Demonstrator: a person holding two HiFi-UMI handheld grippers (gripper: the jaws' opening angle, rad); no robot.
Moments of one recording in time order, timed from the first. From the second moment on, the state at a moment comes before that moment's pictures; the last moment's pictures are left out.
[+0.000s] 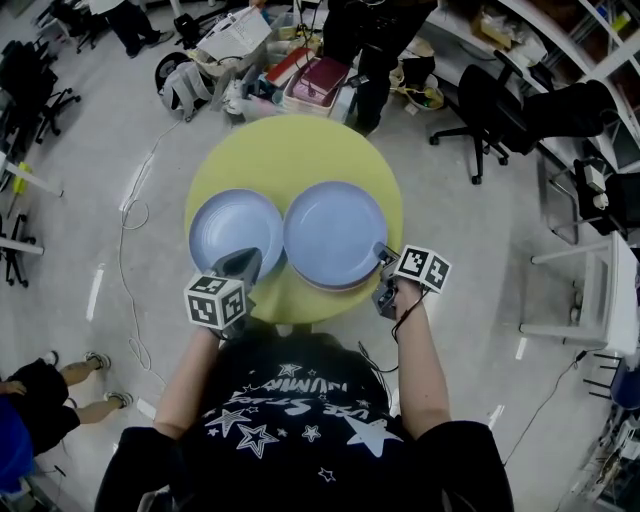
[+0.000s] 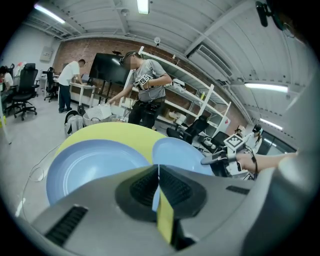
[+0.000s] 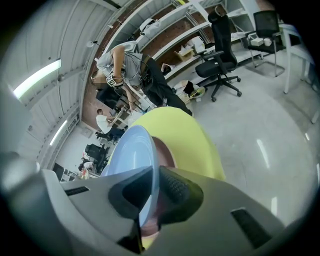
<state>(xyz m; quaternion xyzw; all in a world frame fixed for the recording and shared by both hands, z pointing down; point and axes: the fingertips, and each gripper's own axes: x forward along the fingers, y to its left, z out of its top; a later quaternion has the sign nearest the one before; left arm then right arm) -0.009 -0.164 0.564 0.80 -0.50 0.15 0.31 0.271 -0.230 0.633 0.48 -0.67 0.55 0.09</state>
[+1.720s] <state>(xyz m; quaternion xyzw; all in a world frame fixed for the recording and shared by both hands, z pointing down) -0.096 -0.105 0.557 0.81 -0.46 0.17 0.31 0.265 -0.171 0.587 0.62 -0.65 0.42 0.14</state>
